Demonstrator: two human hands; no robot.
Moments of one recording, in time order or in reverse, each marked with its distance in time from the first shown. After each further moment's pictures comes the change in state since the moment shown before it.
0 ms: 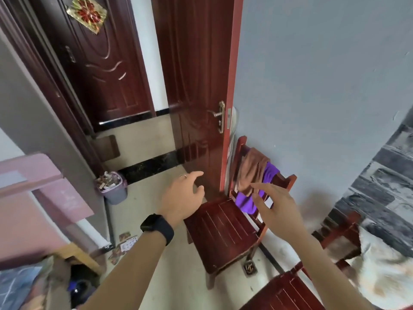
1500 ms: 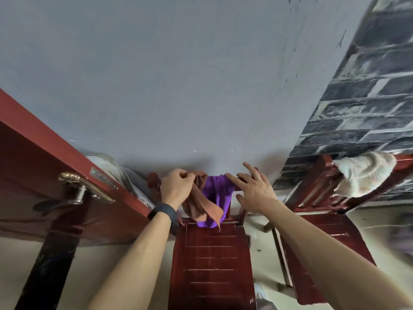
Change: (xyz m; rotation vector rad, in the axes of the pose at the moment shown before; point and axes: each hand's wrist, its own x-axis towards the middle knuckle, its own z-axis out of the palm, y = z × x) left_hand 0.426 0.074 0.265 -0.139 -0.624 0.349; right_hand 0.197 0.231 0.125 -0.588 -0.121 0.886
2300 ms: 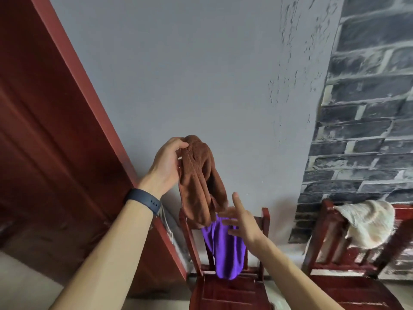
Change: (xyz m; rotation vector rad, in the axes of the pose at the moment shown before) left_hand -0.106 0.137 -0.229 -1.082 -0.173 0.156; right_hand -0.102 -0.131 -0.132 1.565 0.045 0.147
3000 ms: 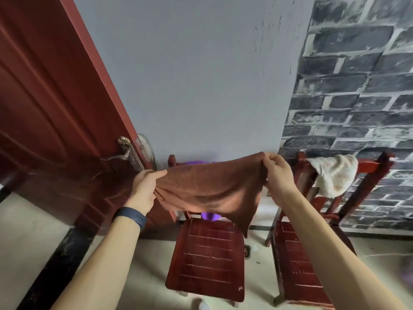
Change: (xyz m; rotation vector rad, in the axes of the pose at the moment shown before) left_hand -0.126 -0.159 -0.067 0.062 0.453 -0.232; right_hand -0.097 0.000 -0.109 0.127 0.345 -0.155
